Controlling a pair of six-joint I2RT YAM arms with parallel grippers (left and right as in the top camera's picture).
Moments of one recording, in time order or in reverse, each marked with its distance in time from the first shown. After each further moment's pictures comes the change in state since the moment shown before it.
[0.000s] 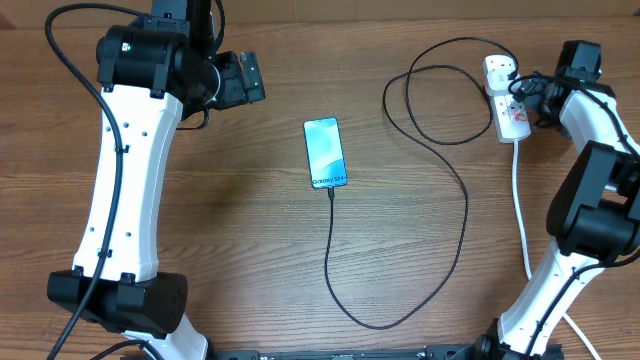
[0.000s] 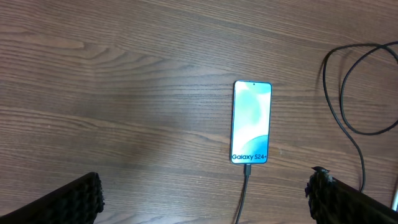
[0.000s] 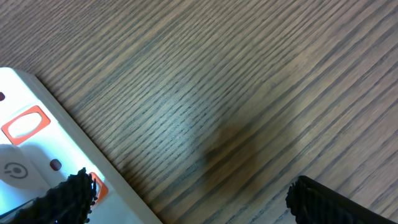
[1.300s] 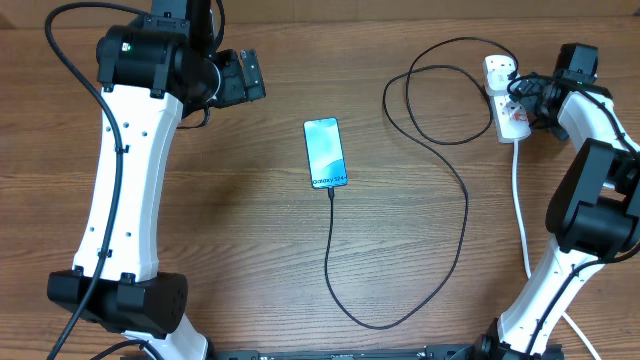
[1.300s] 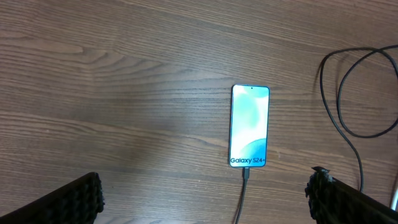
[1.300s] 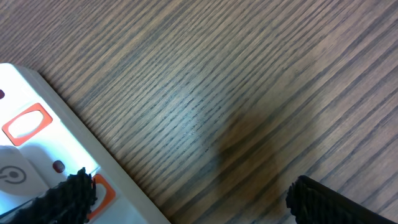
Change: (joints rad) left arm 0.000 0.000 0.000 0.015 0.000 0.000; right arm 0.000 0.026 0.000 0.014 -0.055 0.040
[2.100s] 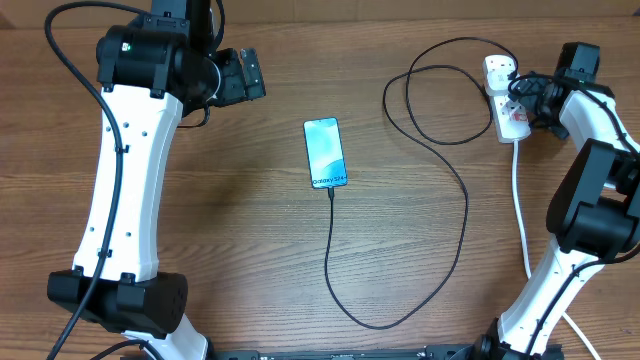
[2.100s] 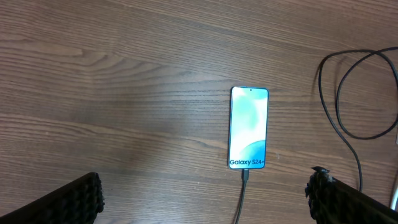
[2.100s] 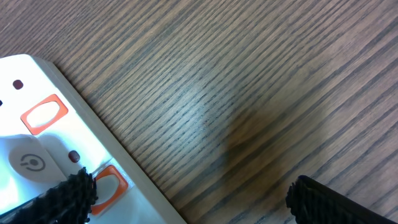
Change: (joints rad) left arm 0.000 0.000 0.000 0.008 0.000 0.000; right arm -0.002 0.000 0.011 -0.020 -0.046 -0.023
